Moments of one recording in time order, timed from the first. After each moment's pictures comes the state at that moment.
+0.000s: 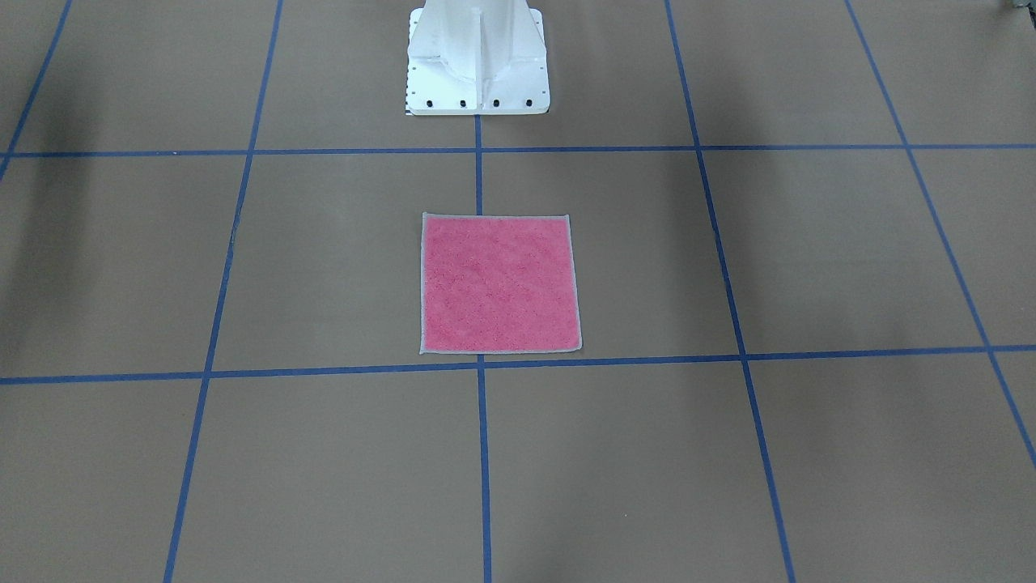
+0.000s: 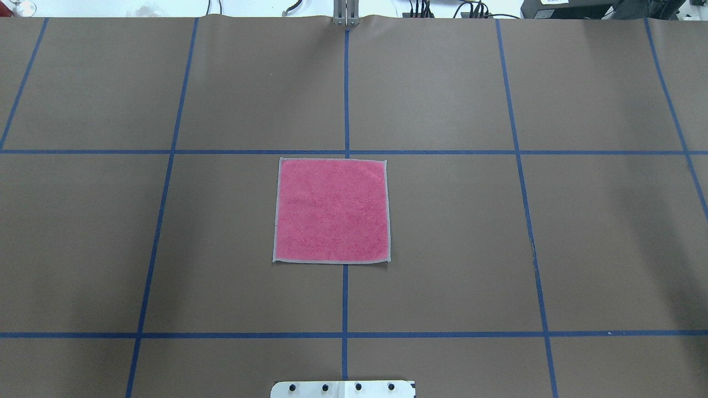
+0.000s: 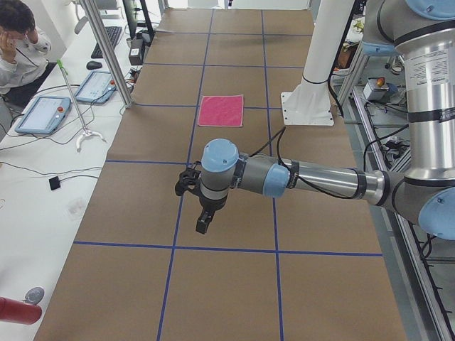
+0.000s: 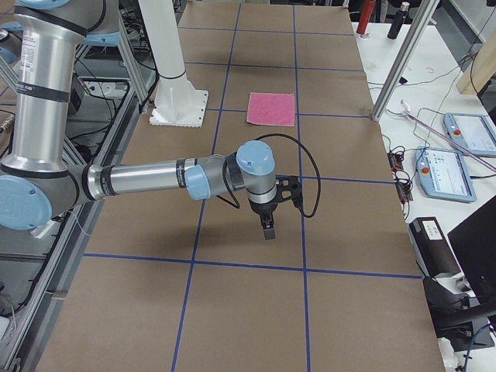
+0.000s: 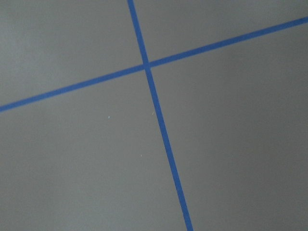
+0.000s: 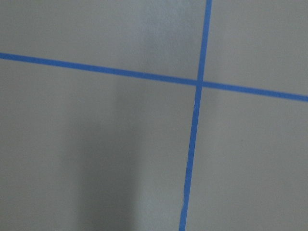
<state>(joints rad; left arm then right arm) -1.54 -1.41 -1.88 -1.73 -2.30 0.14 1.49 -1.76 1.90 -1.39 2.31 0.08</state>
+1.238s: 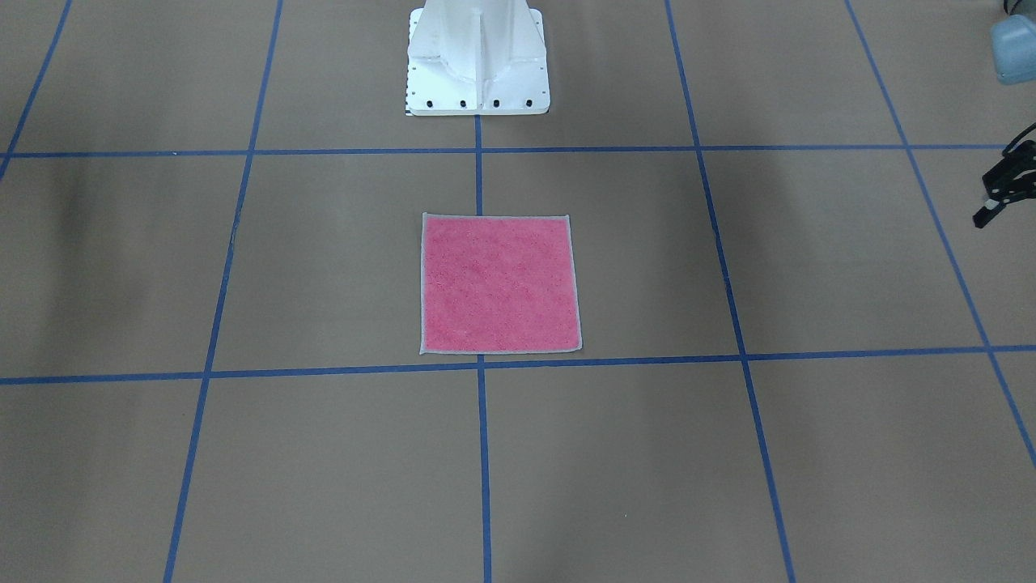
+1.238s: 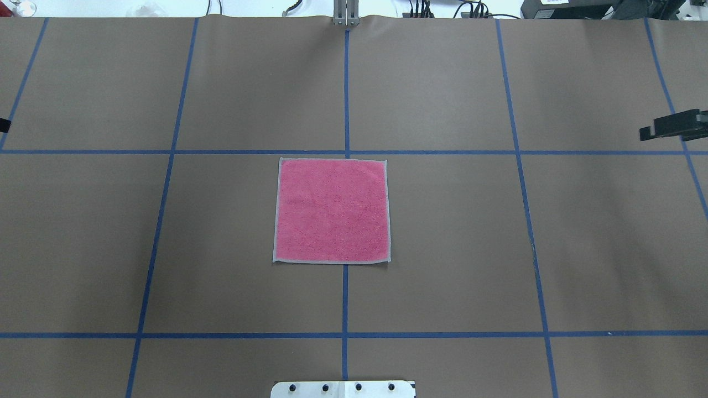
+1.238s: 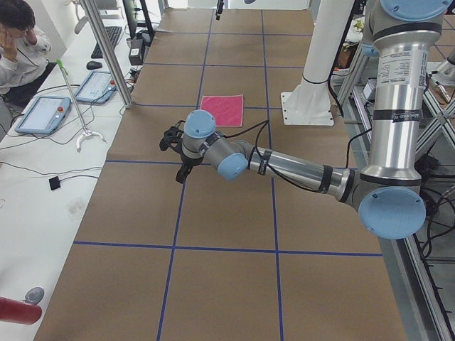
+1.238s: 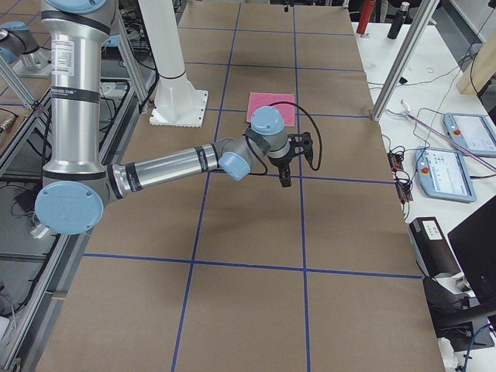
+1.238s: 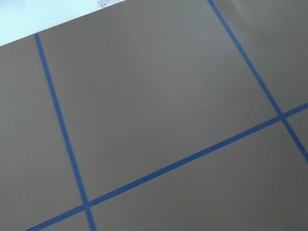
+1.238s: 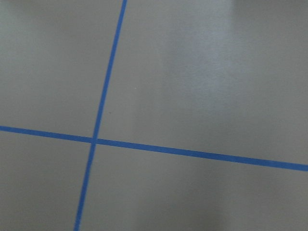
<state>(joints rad) -1.27 -1.58 -1.80 -2.12 -2.37 -0.43 1.17 -1.62 1.91 -1.03 2.25 0.82</state>
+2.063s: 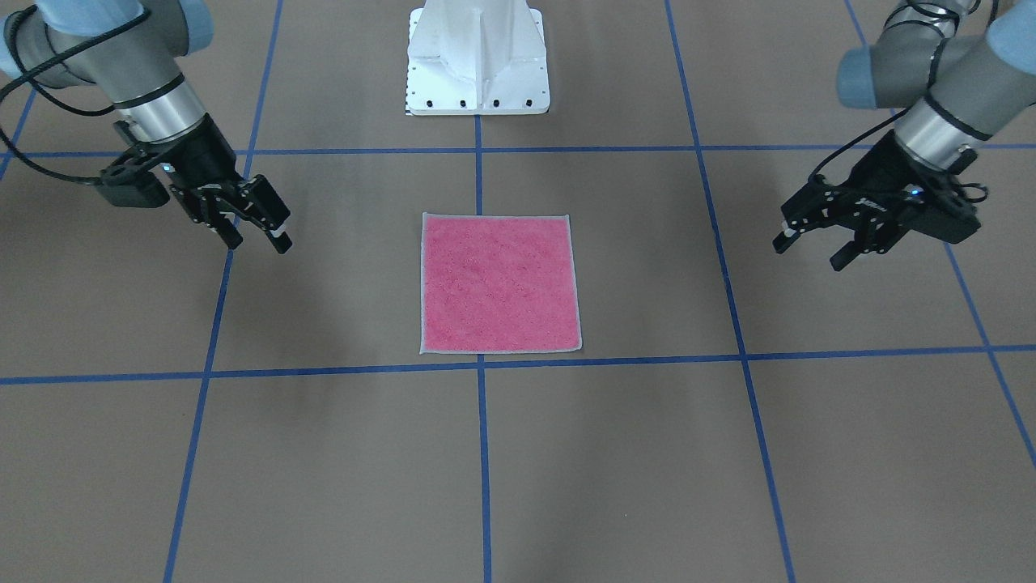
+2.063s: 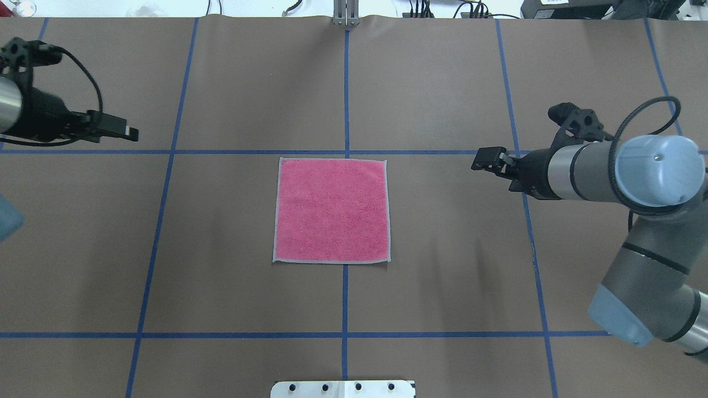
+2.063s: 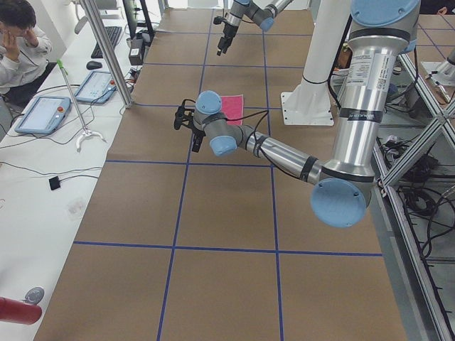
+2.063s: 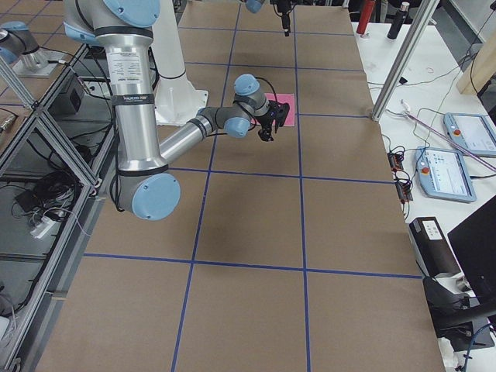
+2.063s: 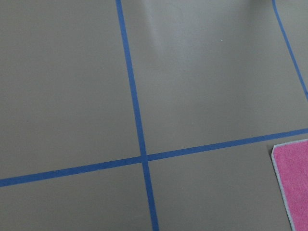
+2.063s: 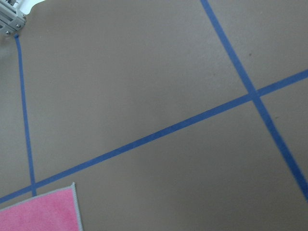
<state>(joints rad) -0.96 -1.73 -1.80 -2.25 -2.17 -1.03 0.63 -1.43 1.97 -1.03 1.73 1.66</state>
